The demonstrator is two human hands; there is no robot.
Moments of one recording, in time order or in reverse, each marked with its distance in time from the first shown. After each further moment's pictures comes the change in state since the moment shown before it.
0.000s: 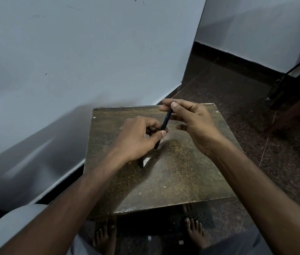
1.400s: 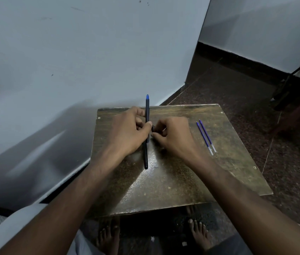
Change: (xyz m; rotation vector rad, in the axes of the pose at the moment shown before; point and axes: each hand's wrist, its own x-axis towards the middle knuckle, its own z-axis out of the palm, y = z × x) left_hand -0.001 -0.012 -0.018 0.025 0.262 -0.157; right_hand 0.010 0.029 0.051 -0.978 0.074 -0.232
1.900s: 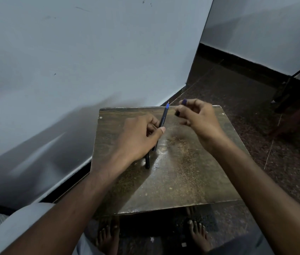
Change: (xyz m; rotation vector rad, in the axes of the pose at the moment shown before) left_hand -0.007 0.004 0.012 -0.007 -0.124 0.100; right_hand 0.009 0.022 -0.047 0.833 0.099 0.308
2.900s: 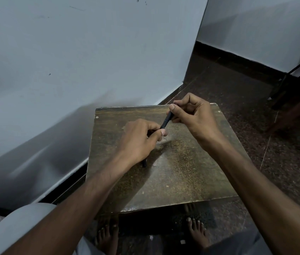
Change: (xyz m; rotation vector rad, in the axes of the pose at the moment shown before) left_hand -0.006 0.007 0.008 -0.004 -0.038 0.052; right_hand -0.011 -0.003 -0.004 -0.003 -0.086 -0.221
